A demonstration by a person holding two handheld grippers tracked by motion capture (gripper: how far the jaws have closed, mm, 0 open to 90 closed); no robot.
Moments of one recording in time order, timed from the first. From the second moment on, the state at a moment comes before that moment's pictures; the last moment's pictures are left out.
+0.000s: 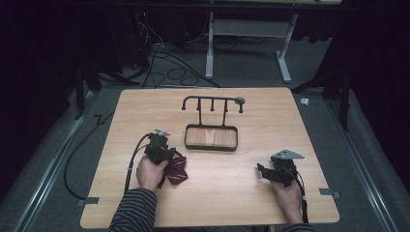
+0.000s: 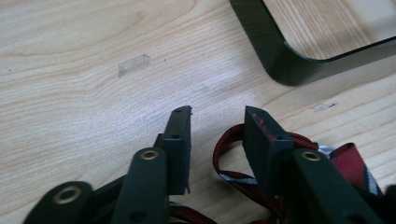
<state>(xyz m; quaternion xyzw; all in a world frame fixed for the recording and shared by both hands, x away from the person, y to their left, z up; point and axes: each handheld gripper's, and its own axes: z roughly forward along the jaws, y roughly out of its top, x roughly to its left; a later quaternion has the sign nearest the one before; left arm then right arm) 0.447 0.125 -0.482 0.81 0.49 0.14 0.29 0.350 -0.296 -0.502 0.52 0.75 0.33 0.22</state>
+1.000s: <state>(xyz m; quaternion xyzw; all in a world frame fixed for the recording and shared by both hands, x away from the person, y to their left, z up) 0.420 0.139 -0.428 0.80 0.44 0.14 0.37 0.350 -0.296 -0.502 0.52 0.75 0.33 0.22</state>
